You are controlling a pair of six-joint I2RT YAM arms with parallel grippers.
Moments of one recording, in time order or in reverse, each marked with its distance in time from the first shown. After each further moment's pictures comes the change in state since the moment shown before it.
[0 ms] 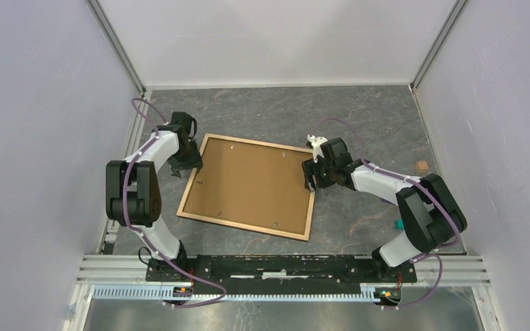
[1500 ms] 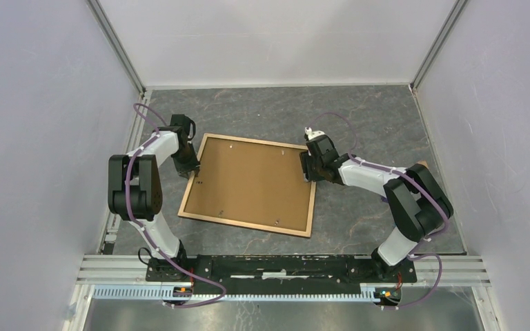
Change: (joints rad) left arm 0.029 0.060 -0.008 0.037 0.106 0.000; right arm 0.076 0.099 0.097 -0.003 0.262 0.196
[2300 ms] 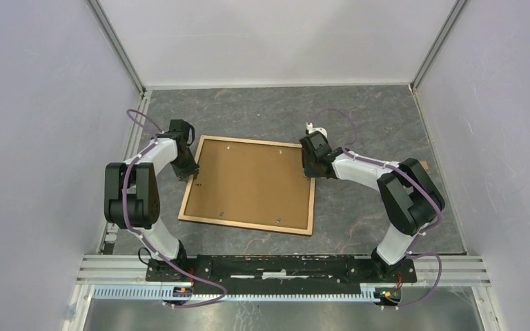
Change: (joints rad) left arm -0.001 -0.072 -0.090 0.057 -0.039 -0.099; right arm 0.029 0.070 0.109 -0.101 0.112 0.154
